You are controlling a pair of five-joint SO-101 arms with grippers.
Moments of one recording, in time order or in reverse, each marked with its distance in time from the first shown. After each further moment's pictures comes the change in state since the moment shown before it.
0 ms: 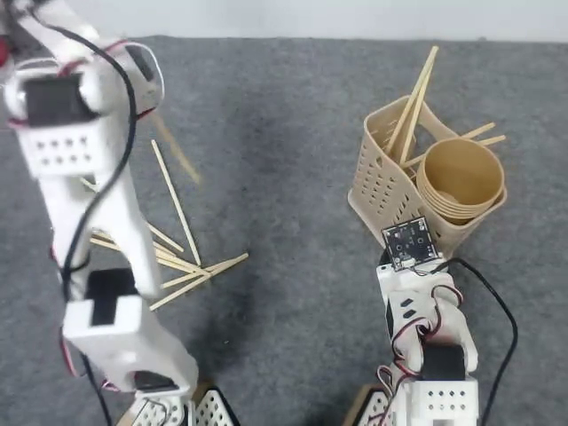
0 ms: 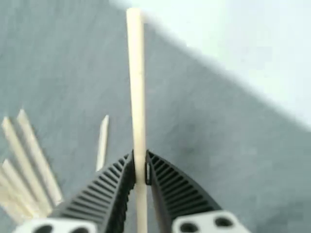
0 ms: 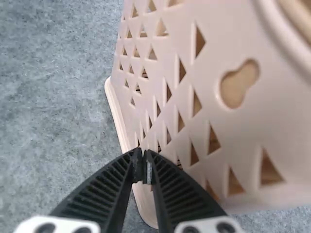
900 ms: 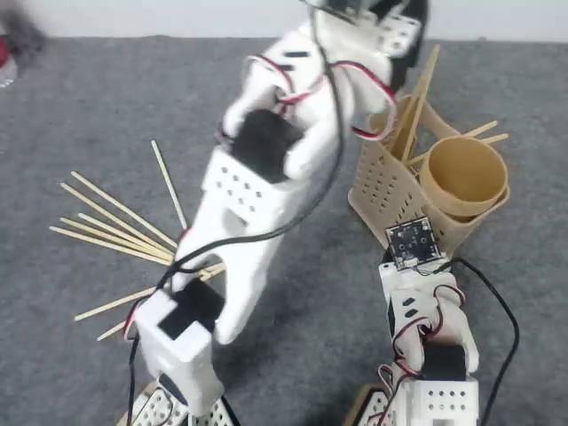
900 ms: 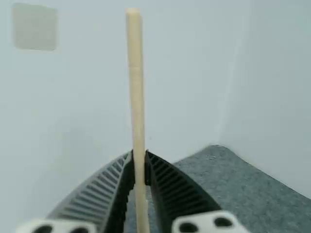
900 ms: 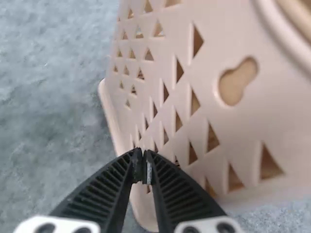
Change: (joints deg) left arm 44.8 3.4 -2.4 -41.8 -20.6; right arm 1.7 0.0 0.0 -1.5 0.0
